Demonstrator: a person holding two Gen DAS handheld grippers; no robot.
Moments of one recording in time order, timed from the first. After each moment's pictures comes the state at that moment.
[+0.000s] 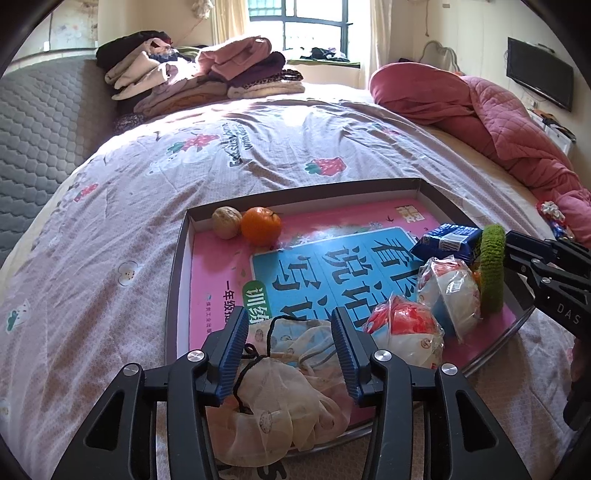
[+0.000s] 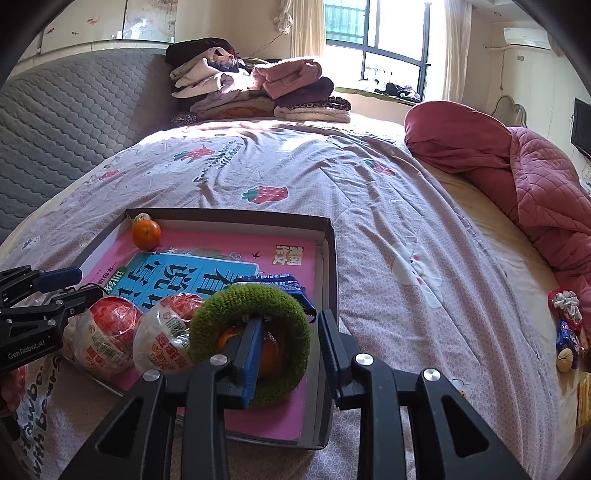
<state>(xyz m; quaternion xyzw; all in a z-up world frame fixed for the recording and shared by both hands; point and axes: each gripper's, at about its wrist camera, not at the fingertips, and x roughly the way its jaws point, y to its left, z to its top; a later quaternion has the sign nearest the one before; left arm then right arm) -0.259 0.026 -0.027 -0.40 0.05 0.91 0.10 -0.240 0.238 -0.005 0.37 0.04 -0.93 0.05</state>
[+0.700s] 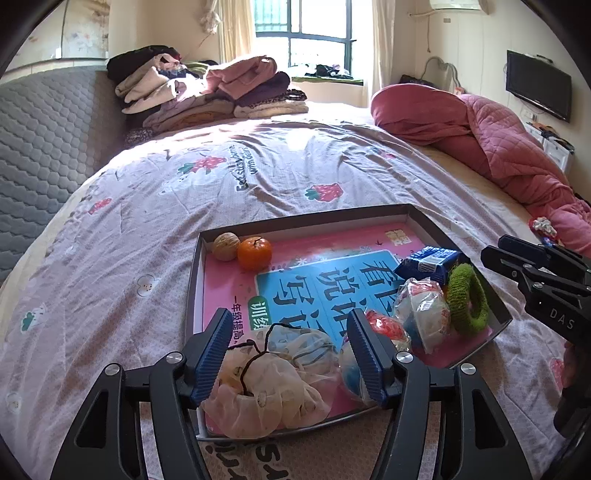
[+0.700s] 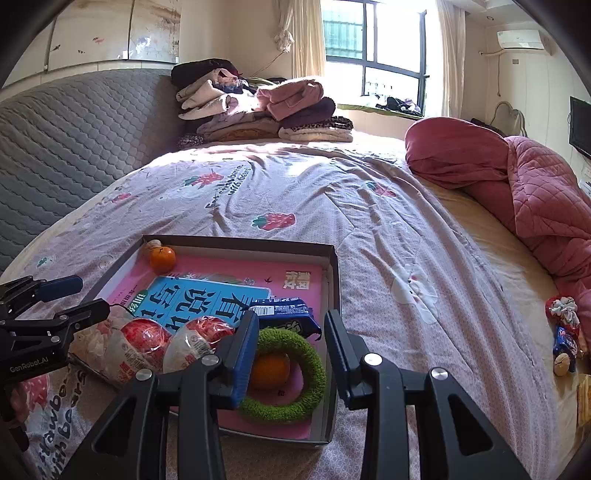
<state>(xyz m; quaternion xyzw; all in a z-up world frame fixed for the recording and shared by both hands) -0.236 0.026 0.007 -0.37 0.04 0.92 0.09 -0.225 0.237 0.022 0.33 0.02 -0.94 0.06</state>
